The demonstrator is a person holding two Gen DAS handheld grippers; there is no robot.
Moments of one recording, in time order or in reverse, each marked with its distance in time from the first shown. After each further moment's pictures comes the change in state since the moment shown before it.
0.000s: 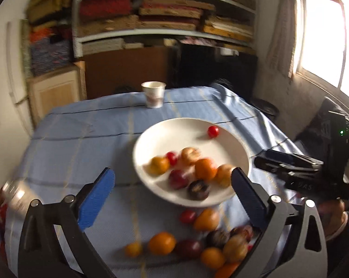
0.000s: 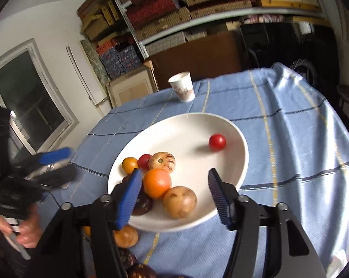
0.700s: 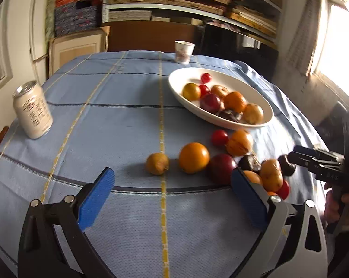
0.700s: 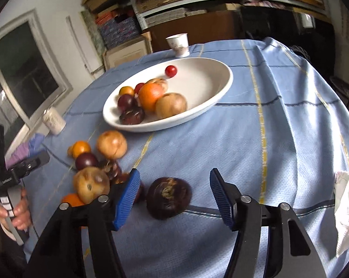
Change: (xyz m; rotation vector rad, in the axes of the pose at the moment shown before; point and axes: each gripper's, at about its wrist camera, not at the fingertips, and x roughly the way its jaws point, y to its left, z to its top) left arm -0.004 0.032 -0.105 -0.125 0.116 0.024; right arm -0.019 0.005 -0.092 -0.091 0.172 -0.063
